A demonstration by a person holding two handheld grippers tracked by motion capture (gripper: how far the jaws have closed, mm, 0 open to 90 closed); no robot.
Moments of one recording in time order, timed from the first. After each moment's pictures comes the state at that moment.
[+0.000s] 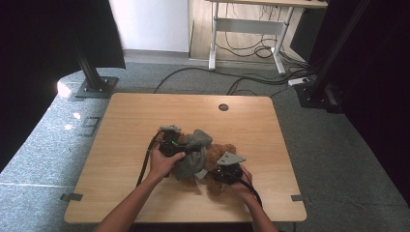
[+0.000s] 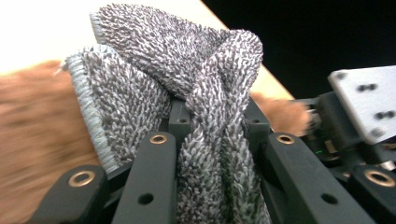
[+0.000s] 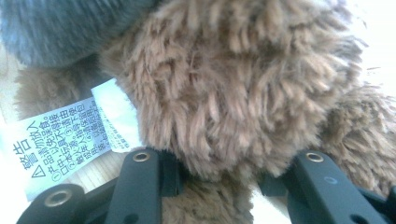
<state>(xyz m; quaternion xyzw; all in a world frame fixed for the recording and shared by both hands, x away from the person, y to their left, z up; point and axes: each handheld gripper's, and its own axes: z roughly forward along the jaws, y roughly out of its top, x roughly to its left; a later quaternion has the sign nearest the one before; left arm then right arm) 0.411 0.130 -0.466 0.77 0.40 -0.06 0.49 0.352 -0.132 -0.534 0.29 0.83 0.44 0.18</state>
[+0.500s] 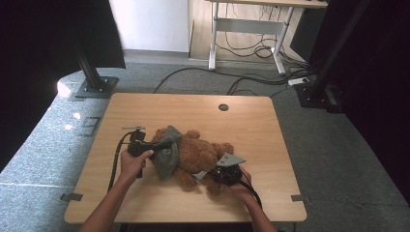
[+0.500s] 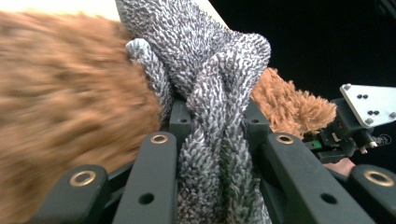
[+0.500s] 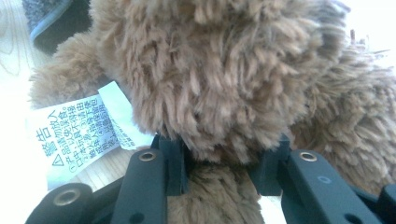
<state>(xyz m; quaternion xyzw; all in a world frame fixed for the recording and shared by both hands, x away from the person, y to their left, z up) 0.409 0.230 -0.480 0.70 0.47 -0.08 0.54 0.350 -0.131 -0.537 0.29 0.83 0.45 0.17</state>
